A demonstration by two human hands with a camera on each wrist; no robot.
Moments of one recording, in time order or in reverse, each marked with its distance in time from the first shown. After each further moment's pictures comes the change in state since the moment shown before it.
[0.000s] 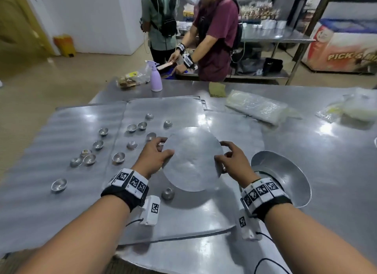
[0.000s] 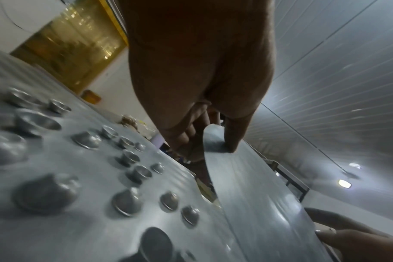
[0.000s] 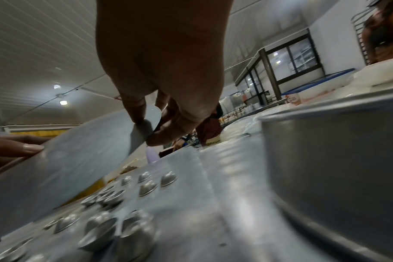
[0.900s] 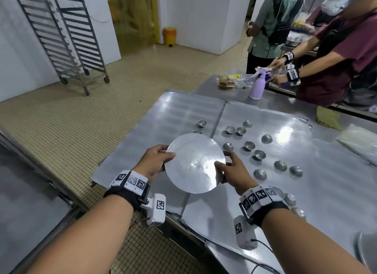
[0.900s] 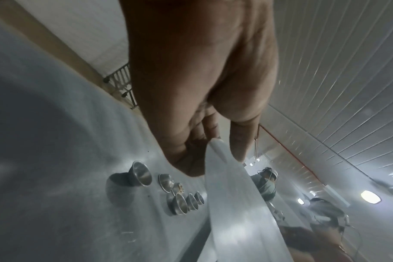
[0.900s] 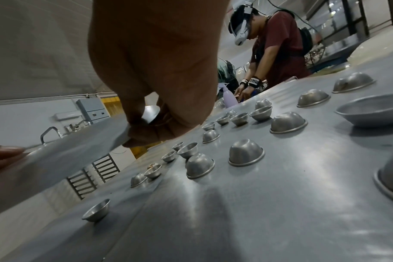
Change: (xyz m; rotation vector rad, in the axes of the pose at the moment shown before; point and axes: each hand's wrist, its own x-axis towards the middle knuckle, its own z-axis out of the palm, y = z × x) left_hand -0.095 -0.091 -0.279 -0.345 0.424 -0.231; right_hand -0.009 -0.074 0.303 0.042 -0.467 -0.003
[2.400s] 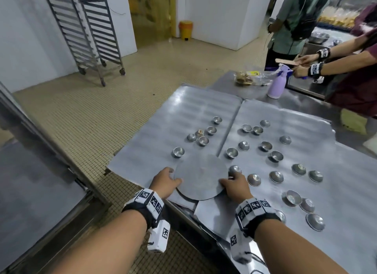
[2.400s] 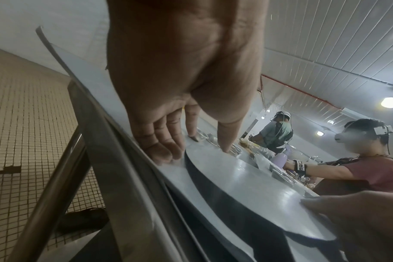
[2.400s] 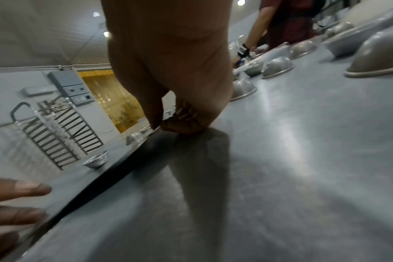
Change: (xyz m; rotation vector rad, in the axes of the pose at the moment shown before) left_hand -0.014 -0.091 -0.022 0.671 0.159 -0.117; right_hand 0.006 0.063 0.039 -0.282 0.098 0.120
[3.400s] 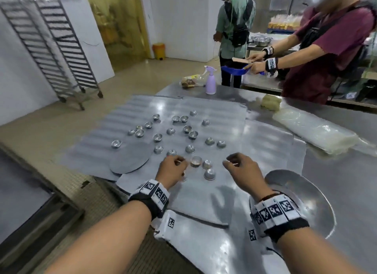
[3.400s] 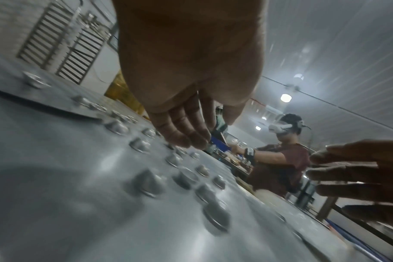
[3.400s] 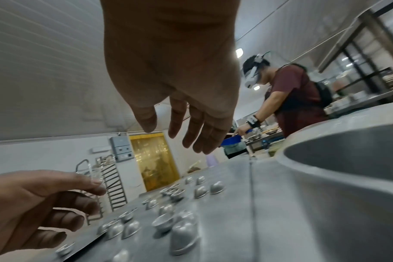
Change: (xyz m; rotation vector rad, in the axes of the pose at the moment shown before) left_hand -0.201 0.199 0.244 -0.200 0.051 0.321; right_hand -0.135 0.113 -0.347 -0.172 0.138 -0.311
